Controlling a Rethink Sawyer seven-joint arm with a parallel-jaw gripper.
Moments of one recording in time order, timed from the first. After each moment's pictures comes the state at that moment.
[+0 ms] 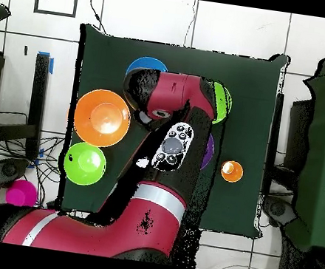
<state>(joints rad) 0.02 -0.37 -0.33 1.16 -0.11 1.24 2.40</state>
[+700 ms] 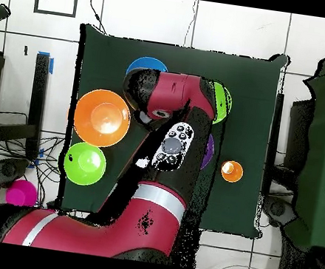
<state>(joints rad) 0.02 -0.37 -0.33 1.16 -0.11 1.24 2.40</state>
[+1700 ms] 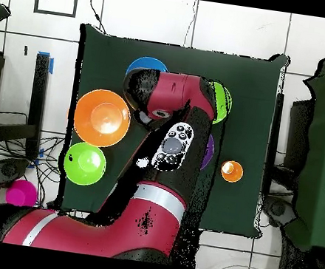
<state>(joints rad) 0.02 -0.37 -0.33 1.16 -0.11 1.24 2.40</state>
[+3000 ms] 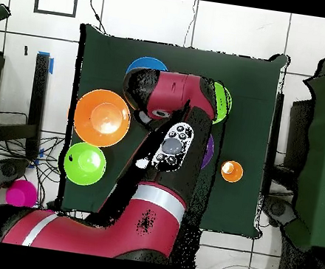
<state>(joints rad) 0.02 -0.38 -0.33 1.16 -0.11 1.24 2.40</state>
